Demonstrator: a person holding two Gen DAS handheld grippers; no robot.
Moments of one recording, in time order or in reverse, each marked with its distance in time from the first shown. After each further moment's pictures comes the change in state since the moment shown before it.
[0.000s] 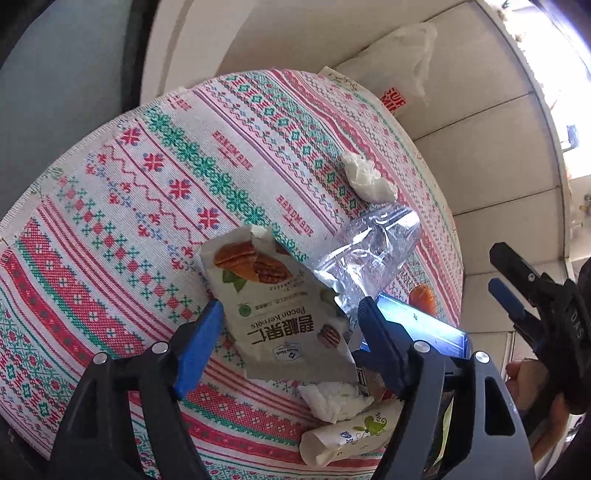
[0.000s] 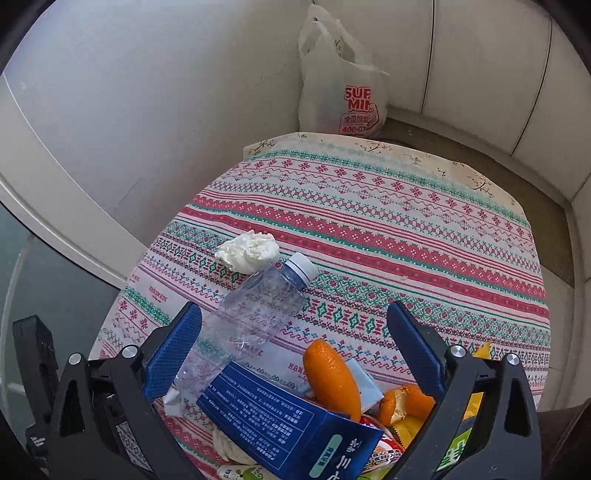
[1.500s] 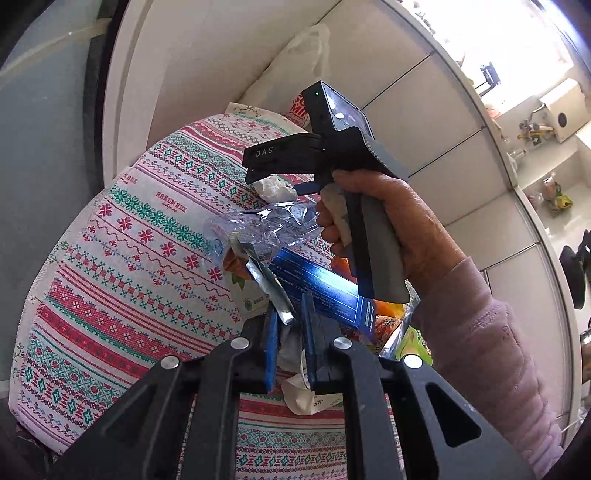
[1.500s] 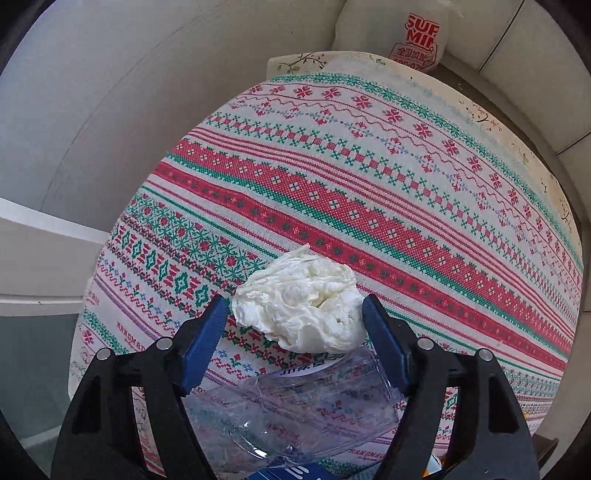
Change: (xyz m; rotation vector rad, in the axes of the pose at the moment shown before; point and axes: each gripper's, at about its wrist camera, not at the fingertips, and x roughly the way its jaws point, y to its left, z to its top) left arm -0.086 -0.023 -0.023 0.290 -0.073 -0.164; right arm 0.155 0.077 0.064 -0.079 0.377 -0.083
